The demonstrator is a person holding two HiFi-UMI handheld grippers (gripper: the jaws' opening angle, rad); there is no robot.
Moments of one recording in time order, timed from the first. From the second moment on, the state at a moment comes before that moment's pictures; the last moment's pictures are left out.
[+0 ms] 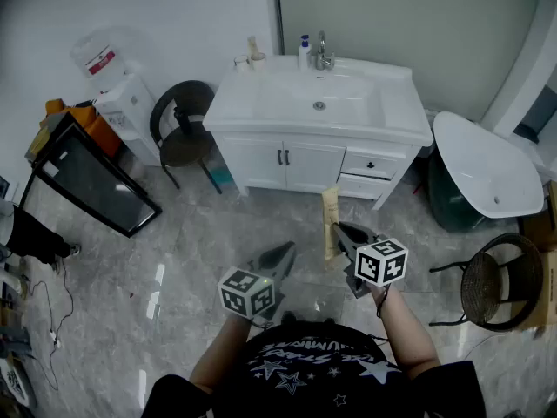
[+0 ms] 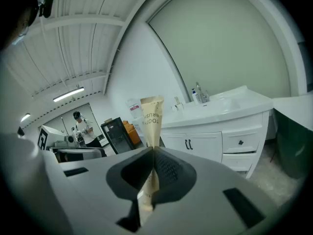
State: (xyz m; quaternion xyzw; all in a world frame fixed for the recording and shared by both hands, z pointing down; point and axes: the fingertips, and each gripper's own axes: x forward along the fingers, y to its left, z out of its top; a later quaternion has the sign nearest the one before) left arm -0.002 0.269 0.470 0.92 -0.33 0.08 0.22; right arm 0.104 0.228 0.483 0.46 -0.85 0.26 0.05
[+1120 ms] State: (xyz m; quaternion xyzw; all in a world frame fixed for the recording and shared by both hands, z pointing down) left arm -0.088 0.253 0.497 0.89 -0.38 0.09 0.23; right arm 0.047 0.200 0.505 0.45 -0.84 0.29 0.06
